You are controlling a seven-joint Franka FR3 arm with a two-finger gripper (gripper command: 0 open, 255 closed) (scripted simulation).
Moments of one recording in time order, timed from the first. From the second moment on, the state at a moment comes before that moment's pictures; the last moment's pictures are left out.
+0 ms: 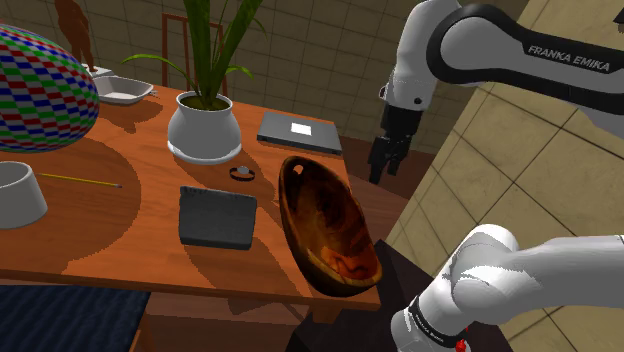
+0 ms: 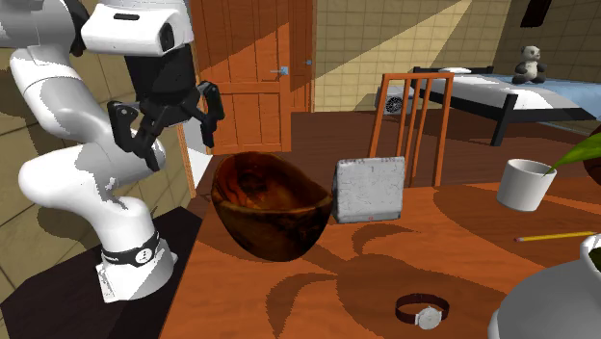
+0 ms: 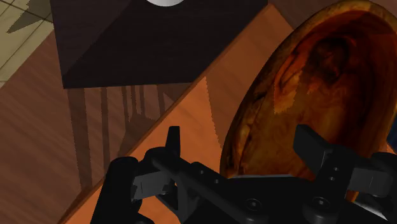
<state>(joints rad) 0.02 -0.76 0.01 -2.38 0.12 1.44 0.06</state>
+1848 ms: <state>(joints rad) 0.30 -0.33 0.25 -2.26 0.14 2.14 -0.28</state>
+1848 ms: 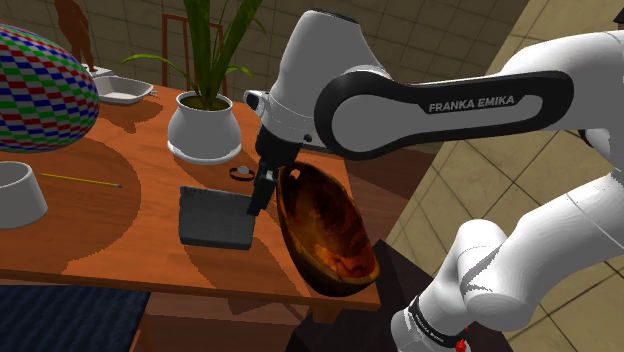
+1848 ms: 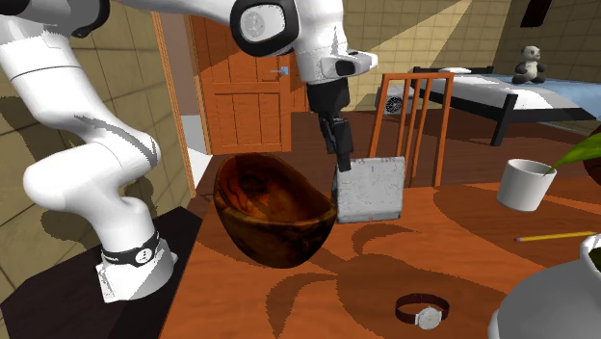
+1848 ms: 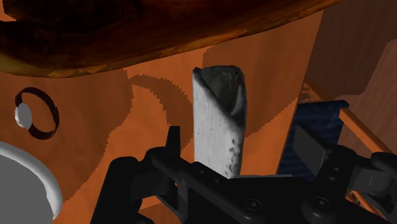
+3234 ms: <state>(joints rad) 0.30 -0.31 0.26 -2.29 0.13 2.19 -0.28</state>
